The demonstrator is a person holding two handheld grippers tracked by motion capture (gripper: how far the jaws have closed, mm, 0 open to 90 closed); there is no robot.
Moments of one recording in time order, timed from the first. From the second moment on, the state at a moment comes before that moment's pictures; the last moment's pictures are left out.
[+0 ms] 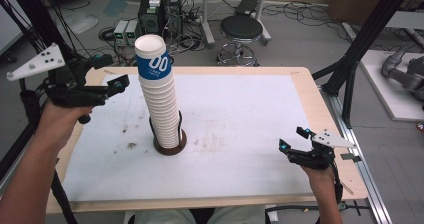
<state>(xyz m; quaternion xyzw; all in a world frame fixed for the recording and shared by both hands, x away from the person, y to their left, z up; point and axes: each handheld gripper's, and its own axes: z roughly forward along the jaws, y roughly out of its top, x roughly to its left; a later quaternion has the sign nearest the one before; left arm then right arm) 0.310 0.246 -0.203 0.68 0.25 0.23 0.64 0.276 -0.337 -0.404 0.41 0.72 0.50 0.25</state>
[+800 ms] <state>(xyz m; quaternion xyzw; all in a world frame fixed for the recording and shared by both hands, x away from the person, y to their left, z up) 0.340 0.196 -0.168 0.73 0.23 0.20 0.61 0.276 -0.338 -0.402 0.41 0.72 0.50 0.25</state>
